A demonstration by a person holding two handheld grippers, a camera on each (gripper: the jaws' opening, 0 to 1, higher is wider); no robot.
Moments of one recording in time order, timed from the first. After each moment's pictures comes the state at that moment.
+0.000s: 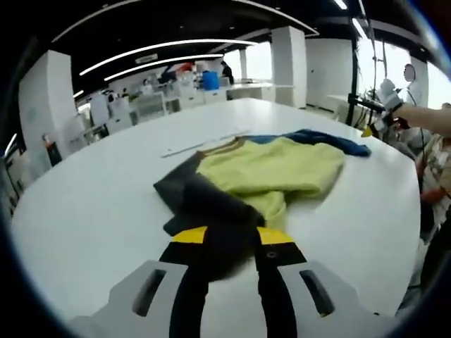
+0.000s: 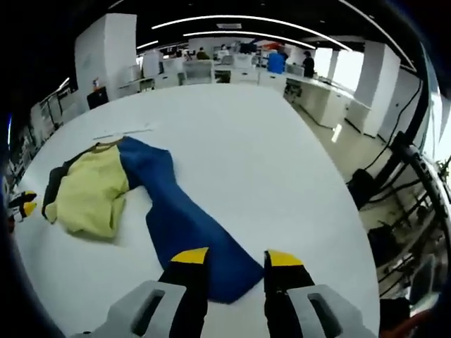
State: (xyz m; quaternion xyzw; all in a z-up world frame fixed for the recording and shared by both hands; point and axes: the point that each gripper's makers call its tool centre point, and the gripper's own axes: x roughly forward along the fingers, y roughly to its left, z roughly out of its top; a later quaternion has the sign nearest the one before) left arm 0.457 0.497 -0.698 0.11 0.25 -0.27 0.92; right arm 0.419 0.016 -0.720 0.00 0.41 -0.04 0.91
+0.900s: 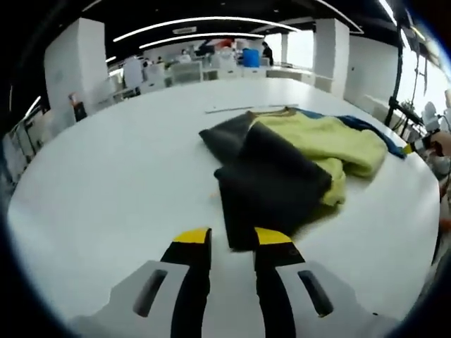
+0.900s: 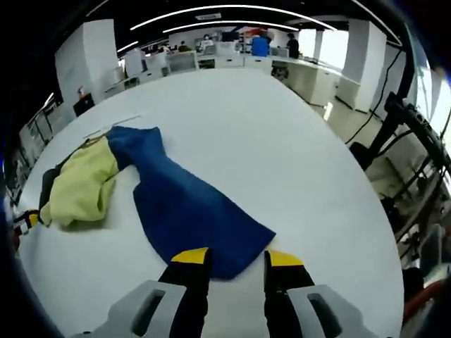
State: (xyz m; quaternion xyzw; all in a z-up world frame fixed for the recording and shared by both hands) left arm 0.468 0.555 -0.757 0.06 0.32 -0.17 0.93; right arm 0.395 0.017 -0.759 0.04 0.44 -0.07 0.89
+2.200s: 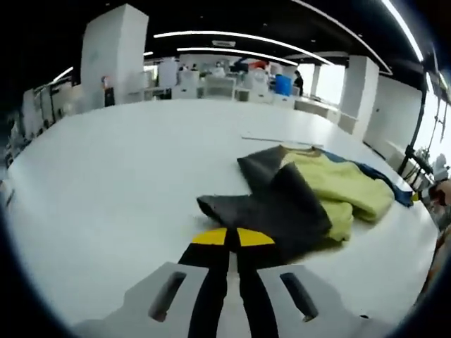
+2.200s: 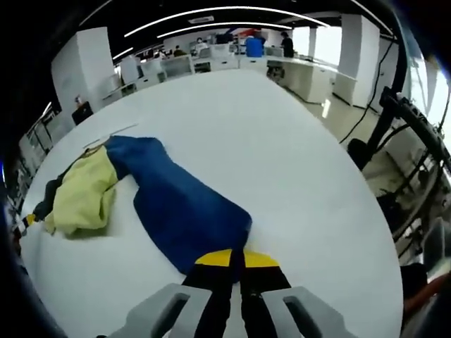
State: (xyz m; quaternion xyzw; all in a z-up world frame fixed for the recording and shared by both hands) left arm 0.470 0.607 -0.699 -0.02 0.25 -0.07 0.97; right arm 0.393 0.005 -0.743 0.06 0.43 -0.07 0.90
